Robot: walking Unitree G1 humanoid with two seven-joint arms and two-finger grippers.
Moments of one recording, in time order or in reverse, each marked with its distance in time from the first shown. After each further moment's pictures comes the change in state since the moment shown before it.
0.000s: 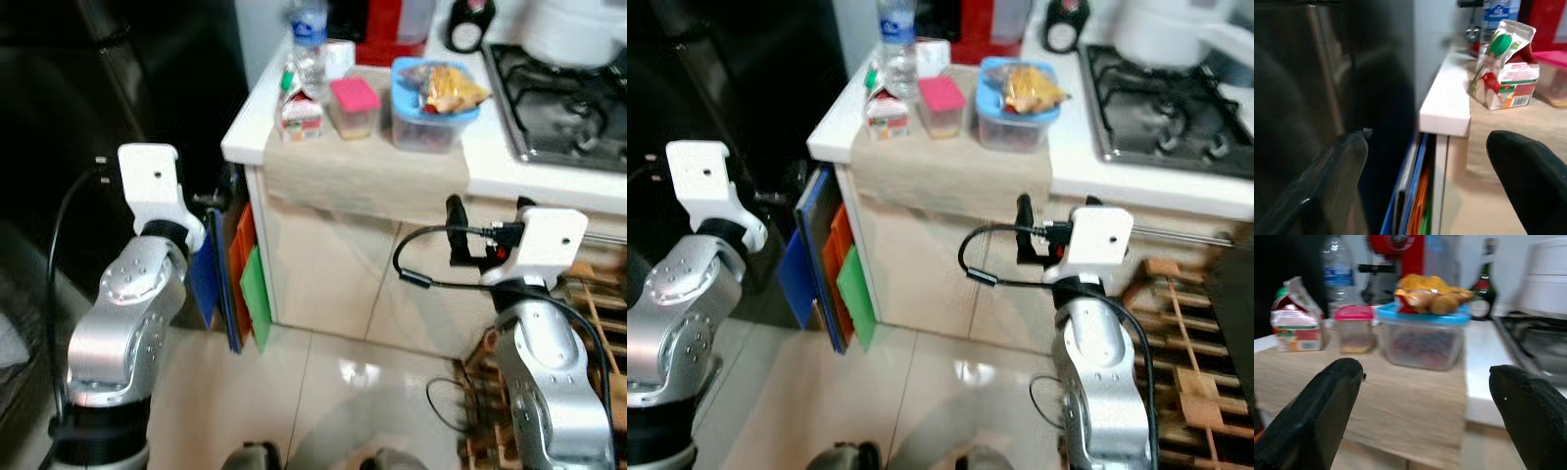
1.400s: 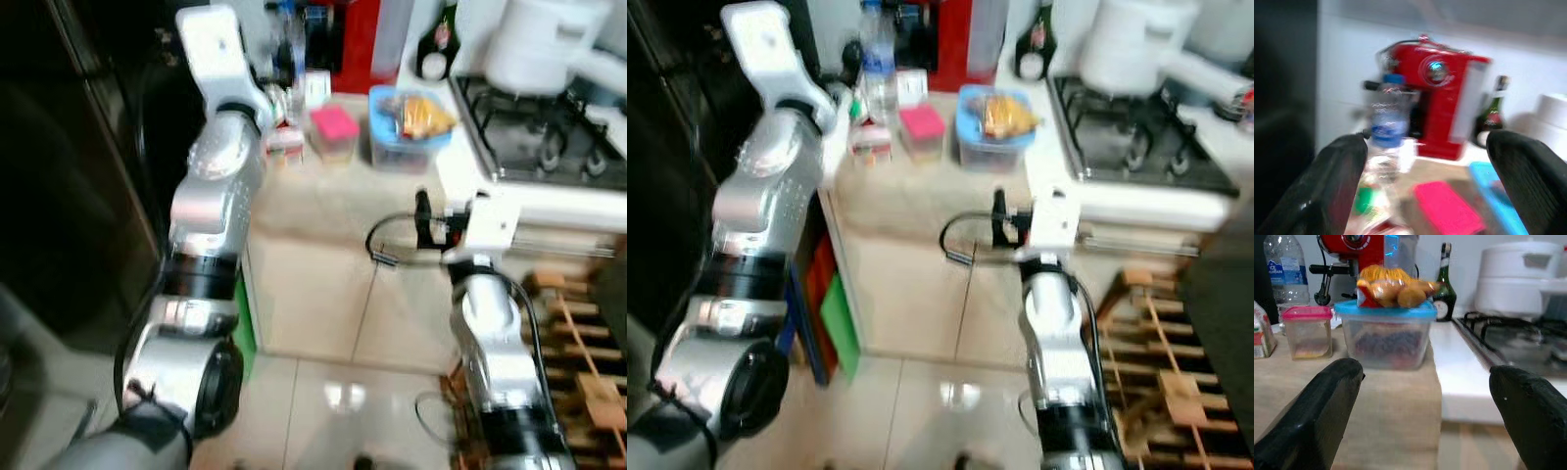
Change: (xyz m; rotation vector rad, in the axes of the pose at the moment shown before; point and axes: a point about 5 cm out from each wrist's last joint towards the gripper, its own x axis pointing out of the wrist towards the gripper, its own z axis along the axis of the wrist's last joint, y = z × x) left arm 0.108 -0.084 0.086 -0.205 -0.157 -0.072; right arm 0.027 0.016 -0.050 0.011 0.013 -0.007
